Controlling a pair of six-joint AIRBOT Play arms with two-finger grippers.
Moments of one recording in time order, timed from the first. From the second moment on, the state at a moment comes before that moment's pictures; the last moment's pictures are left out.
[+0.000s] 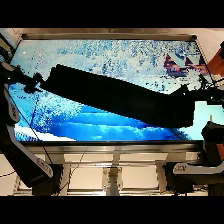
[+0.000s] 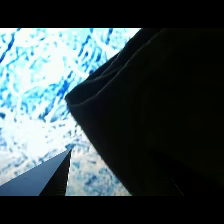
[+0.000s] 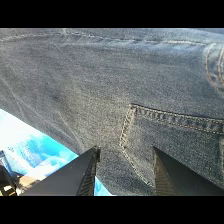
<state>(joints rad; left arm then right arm) 0.38 -2.08 2.02 1.24 -1.32 -1.79 -0.51 -1.48 1.14 -0.76 1.31 1.29</state>
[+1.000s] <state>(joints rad) 0.28 -2.15 2.01 1.32 -1.09 -1.82 -0.51 -1.48 1.14 -0.76 1.28 1.29</state>
